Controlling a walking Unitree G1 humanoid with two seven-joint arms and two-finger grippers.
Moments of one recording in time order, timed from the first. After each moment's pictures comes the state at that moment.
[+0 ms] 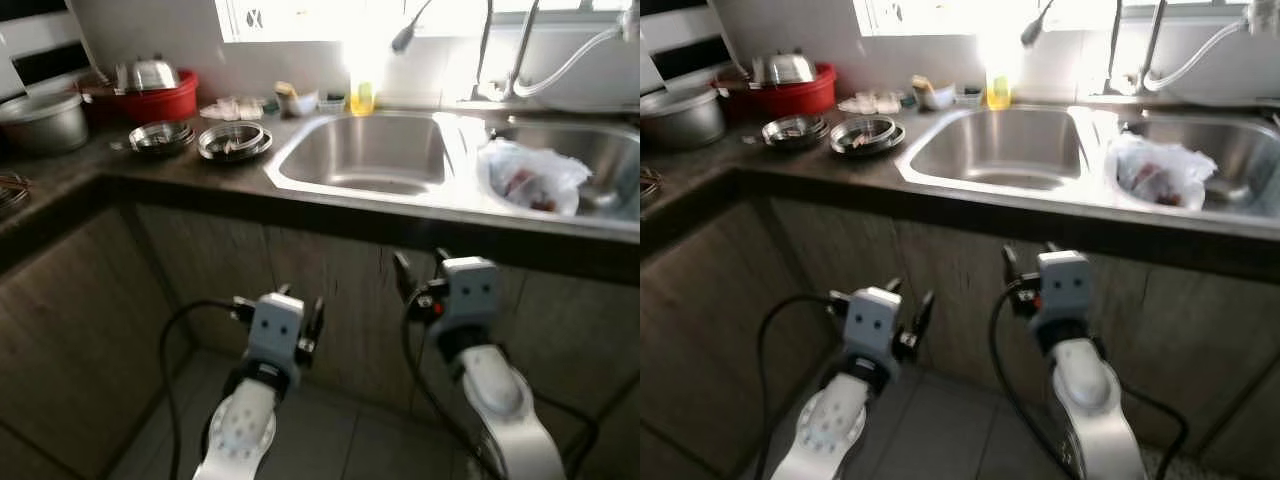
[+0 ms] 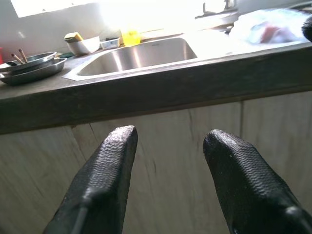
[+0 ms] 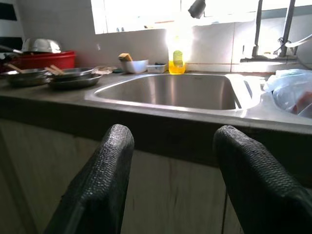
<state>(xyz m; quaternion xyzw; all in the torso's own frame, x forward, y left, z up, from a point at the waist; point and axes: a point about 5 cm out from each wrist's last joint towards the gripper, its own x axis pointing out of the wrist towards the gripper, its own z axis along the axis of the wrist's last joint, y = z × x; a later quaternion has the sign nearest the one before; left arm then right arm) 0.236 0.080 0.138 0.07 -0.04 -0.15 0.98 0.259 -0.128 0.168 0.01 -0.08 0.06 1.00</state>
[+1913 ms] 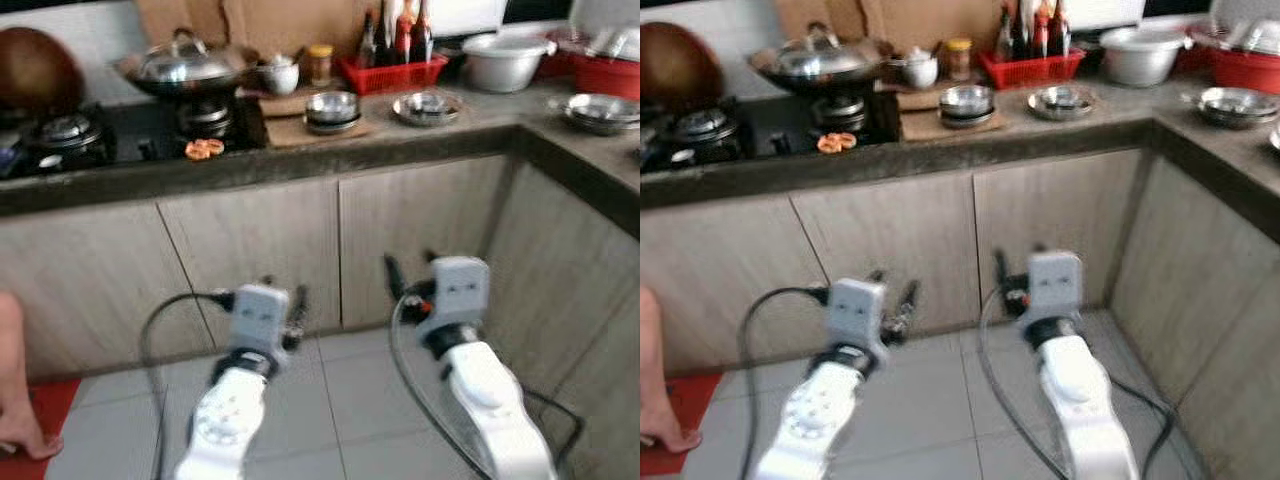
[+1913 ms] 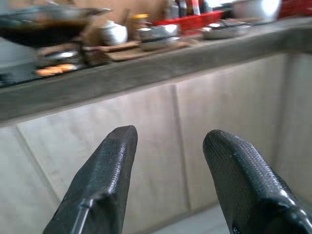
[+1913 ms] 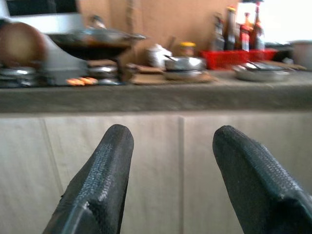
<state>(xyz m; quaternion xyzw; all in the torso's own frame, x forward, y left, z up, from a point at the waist) 0.247 0.107 0.141 0.06 -0.04 -0.09 0.99 0.262 -0.110 0.170 0.00 -0.08 0.10 0.99</state>
